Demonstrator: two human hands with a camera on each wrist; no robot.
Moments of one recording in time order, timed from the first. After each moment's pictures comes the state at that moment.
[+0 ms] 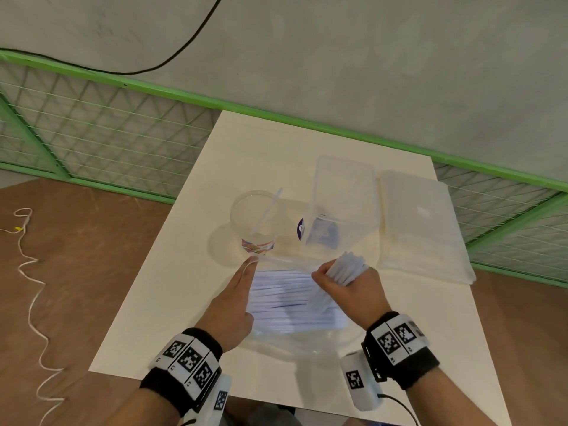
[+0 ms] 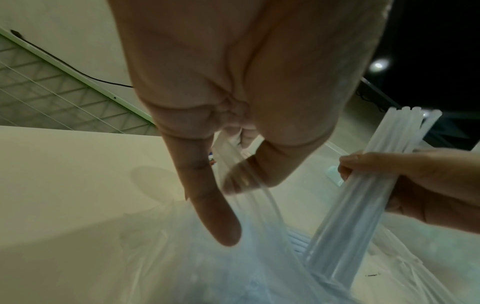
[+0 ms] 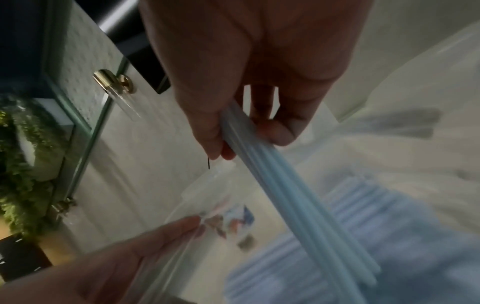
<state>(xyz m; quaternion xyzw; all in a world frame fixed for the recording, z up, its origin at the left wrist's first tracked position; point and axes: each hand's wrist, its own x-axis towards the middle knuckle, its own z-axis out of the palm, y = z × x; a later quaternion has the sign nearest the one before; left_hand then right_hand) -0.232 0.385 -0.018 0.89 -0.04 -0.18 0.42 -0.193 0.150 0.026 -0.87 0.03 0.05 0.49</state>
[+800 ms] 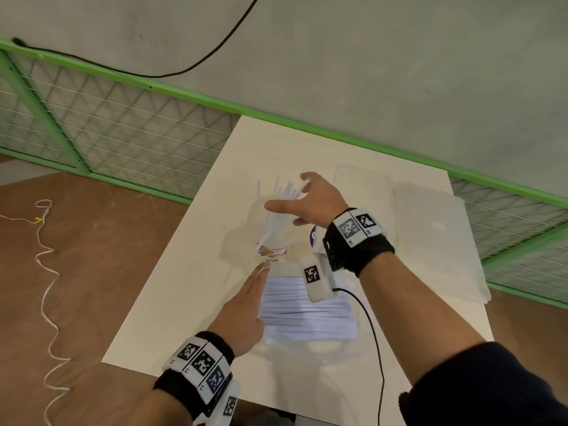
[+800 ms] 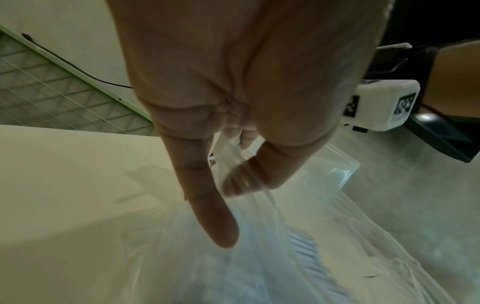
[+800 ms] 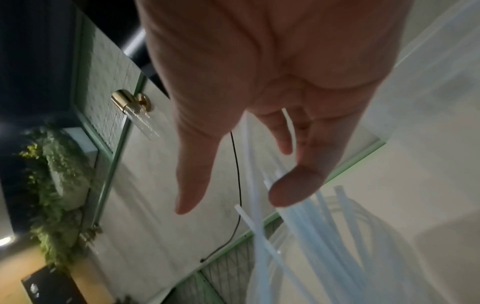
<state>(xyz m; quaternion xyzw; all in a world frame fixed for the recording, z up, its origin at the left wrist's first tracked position) -0.237 0.386 -0.017 0.89 -0.04 -0.17 0.43 -0.075 0.254 0.106 -0.89 -0.02 0.18 0.42</state>
